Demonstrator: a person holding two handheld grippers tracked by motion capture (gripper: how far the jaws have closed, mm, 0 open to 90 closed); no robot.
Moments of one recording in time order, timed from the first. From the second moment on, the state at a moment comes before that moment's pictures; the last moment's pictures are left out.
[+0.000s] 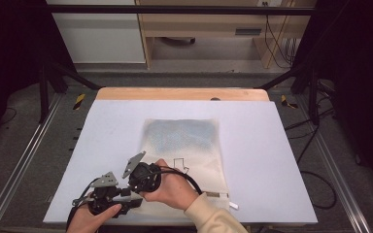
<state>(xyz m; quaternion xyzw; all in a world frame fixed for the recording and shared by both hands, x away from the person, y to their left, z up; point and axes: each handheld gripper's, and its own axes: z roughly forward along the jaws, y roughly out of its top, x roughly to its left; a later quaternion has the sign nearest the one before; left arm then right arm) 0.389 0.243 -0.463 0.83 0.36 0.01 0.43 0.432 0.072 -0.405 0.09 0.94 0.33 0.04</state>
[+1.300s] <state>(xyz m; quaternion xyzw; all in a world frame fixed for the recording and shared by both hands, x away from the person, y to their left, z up) 0.412 0.239 -0.478 0.81 0.36 -0.05 0.47 0.431 0.069 -0.403 0.08 0.94 0.34 0.04</state>
